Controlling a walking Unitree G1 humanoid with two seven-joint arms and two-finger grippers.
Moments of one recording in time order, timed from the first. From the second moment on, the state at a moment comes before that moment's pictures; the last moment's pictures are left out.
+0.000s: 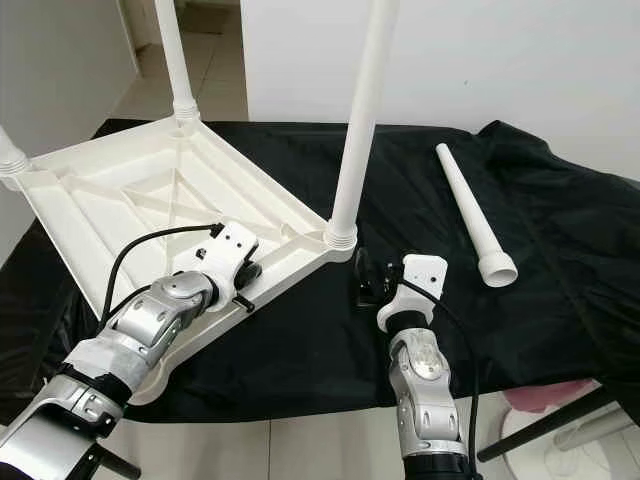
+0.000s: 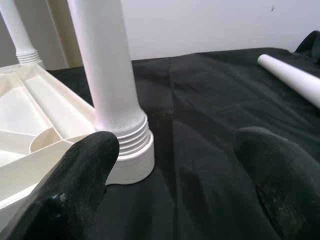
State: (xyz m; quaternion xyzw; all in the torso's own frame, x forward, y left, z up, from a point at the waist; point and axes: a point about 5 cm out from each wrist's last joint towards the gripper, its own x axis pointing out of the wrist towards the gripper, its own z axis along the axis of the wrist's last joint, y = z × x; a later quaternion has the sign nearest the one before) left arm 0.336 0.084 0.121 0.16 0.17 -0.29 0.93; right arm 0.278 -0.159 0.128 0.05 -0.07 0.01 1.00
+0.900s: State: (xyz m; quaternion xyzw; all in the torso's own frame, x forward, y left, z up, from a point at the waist) left arm 0.317 0.086 0.171 0.04 0.04 -0.39 0.92; right arm 0.285 -0.151 0.121 0.05 -0.06 0.03 1.00
